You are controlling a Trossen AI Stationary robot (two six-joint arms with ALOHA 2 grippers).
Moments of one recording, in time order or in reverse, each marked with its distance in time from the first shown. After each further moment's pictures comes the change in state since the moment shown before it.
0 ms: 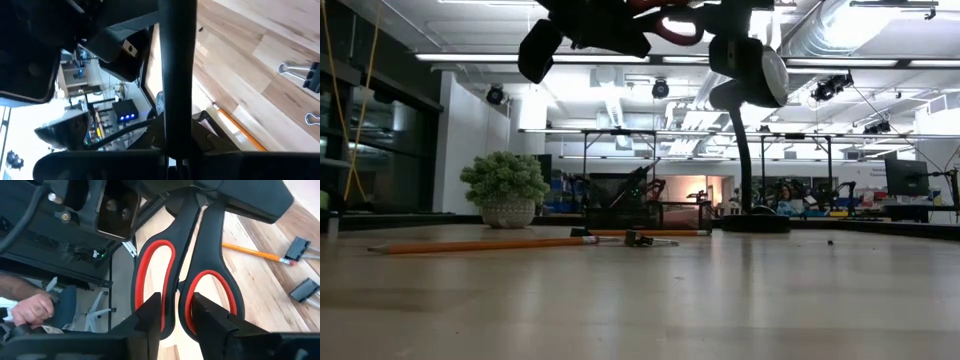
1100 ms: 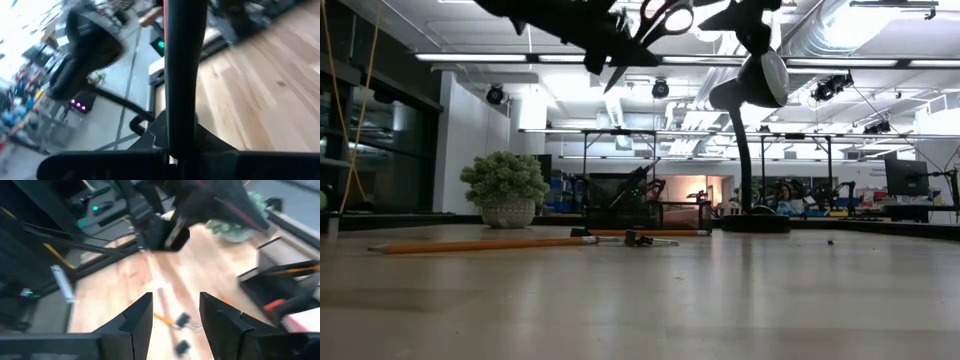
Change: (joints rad) left arm 0.553 -0.062 -0.001 0.233 0.646 -0.498; right arm -0.212 -0.267 0.000 -0.185 0.213 -0.392
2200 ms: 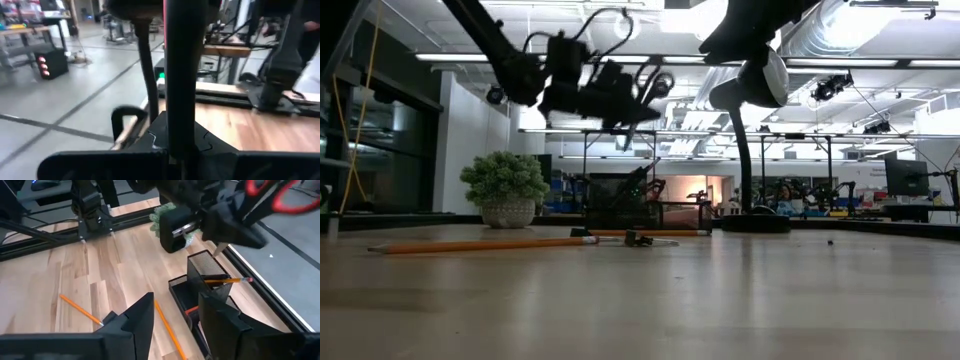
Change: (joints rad) left arm 0.327 0.332 -0.079 0.624 0.343 -0.679; right arm -0.191 0.001 0.000 -0.067 0.031 -0.294
